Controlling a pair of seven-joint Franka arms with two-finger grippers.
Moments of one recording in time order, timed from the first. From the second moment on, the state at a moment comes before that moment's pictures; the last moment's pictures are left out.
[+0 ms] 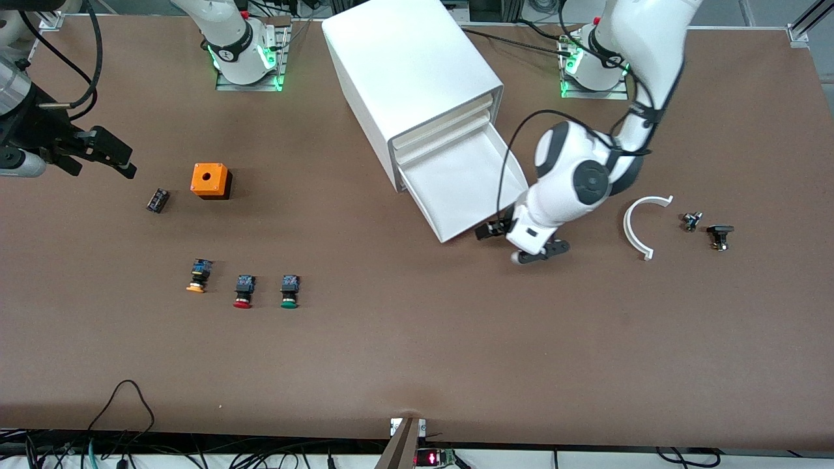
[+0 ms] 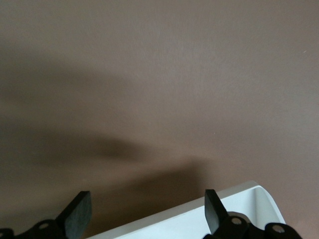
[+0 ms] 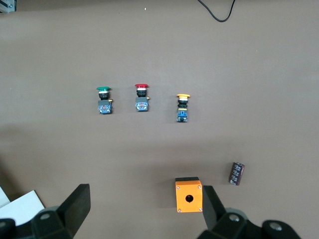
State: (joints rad) left arm -0.37 0.49 -0.13 -1.91 -0.35 2.43 -0.59; right arm 0.06 -0.03 0.00 -1.66 0.03 1.74 0.12
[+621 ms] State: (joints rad) left arm -0.40 0.52 -0.14 -1.94 -0.22 2.45 -0.80; right arm 0.05 -0.03 0.00 -1.66 0.03 1.74 0.12
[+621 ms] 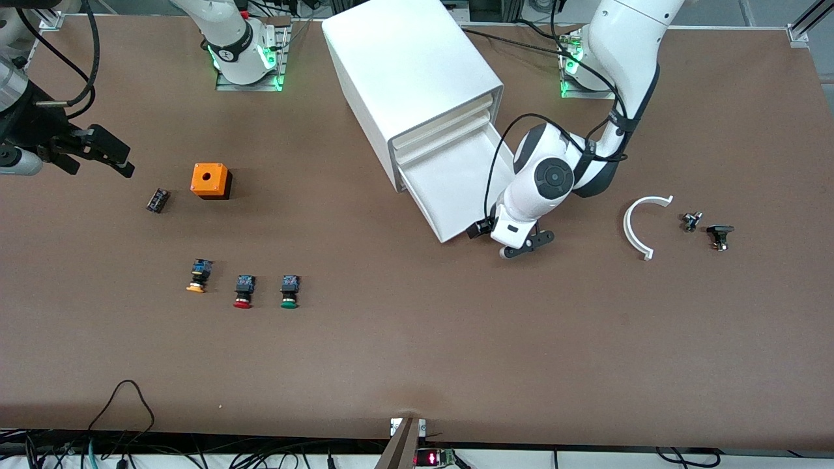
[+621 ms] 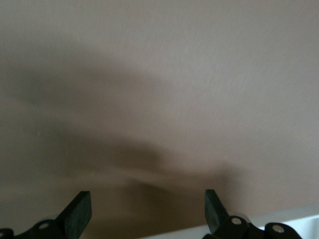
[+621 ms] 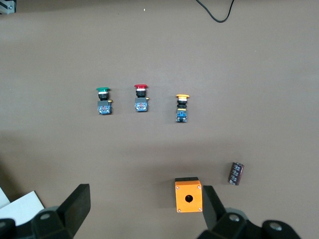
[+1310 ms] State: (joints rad) left arm -0.34 0.48 -0.43 -1.97 -0.22 2.34 -0.93; right arm 0.05 -0.03 0.00 -1.66 0.03 1.74 0.09
